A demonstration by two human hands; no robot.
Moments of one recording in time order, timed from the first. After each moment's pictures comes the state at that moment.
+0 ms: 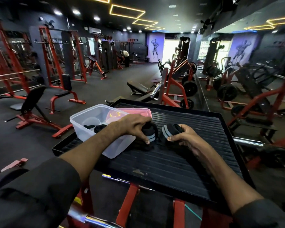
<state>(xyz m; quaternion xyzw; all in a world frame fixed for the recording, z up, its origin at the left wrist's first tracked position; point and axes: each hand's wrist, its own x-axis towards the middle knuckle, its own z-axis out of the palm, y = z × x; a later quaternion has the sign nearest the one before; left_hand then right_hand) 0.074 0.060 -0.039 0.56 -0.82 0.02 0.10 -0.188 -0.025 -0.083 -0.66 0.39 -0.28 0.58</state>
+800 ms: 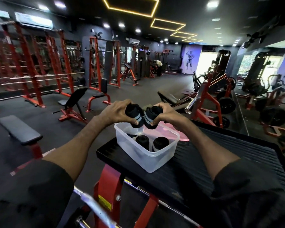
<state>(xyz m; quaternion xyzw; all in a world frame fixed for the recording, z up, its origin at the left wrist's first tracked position) 0.249 0.177 0.021 0.71 -0.64 0.08 0.27 0.049 0.019 0.030 -0.85 0.22 -0.20 0.43</state>
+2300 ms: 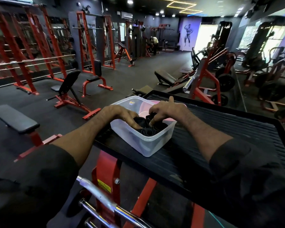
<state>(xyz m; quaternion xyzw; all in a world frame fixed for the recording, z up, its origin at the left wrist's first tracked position) 0.239 0.110 -0.038 0.75 -0.58 -0.32 -0.05 0.065 0.003 -0.006 -0.96 0.24 0.11 -0.06</state>
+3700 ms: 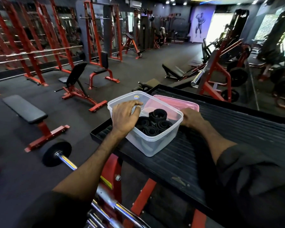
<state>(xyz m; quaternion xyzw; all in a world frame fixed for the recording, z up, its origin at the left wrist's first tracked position) 0.188 0.143 -0.086 0.75 -0.45 0.15 0.46 0.018 -0.102 -0.107 -0.96 0.25 -0.10 0.10</state>
